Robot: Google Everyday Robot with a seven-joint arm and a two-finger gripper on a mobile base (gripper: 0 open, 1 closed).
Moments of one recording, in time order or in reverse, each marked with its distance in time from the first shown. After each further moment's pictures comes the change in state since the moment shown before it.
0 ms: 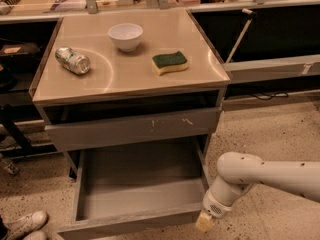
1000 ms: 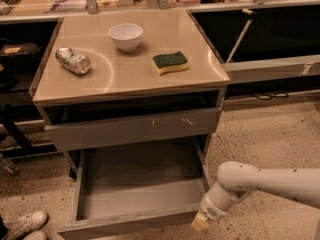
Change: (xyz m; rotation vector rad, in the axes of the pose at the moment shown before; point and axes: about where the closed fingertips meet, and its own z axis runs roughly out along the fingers) arm -0.009 -0.030 0.041 0.017 -0.093 0.055
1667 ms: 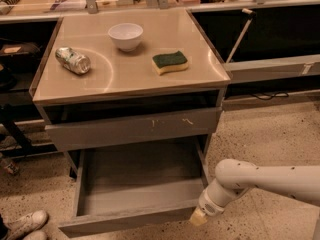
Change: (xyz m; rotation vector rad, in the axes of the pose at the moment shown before) arm -0.015 -0.010 -0.002 0.038 -0.020 -0.012
